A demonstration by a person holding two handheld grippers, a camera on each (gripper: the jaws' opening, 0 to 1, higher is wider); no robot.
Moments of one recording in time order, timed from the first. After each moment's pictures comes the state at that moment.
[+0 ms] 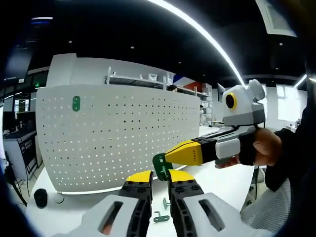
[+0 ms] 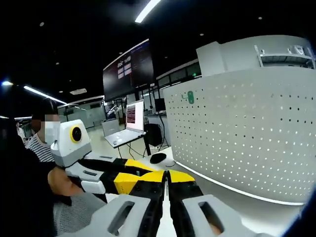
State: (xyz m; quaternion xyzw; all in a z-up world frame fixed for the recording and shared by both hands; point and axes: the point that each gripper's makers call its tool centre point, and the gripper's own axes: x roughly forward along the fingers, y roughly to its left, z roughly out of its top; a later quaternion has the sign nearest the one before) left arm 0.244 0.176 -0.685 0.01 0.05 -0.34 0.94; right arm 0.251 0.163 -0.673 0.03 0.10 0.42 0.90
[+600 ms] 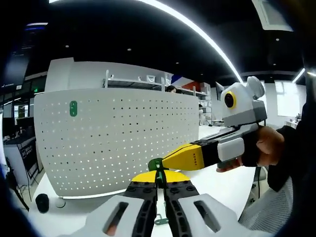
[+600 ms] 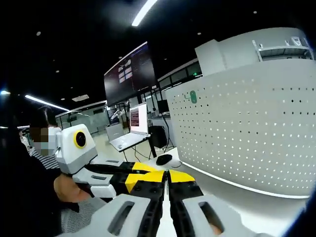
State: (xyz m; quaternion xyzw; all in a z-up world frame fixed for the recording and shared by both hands) left arm 0.245 0.172 -0.682 0.02 0.04 -0.34 0.94; right arm 0.245 0.167 -0.672 0.06 0.11 0.43 0.89
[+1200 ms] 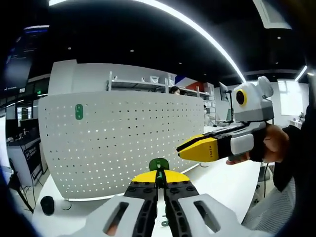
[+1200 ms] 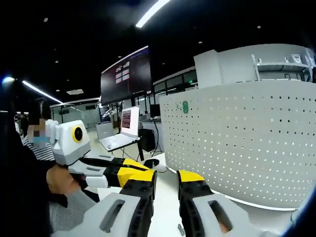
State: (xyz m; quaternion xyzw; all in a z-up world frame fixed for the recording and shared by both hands) left arm 0.256 0.188 -0.671 0.02 0.03 -0.32 0.95; right arm 0.251 0.143 -0.657 0.01 0.07 0.39 0.92
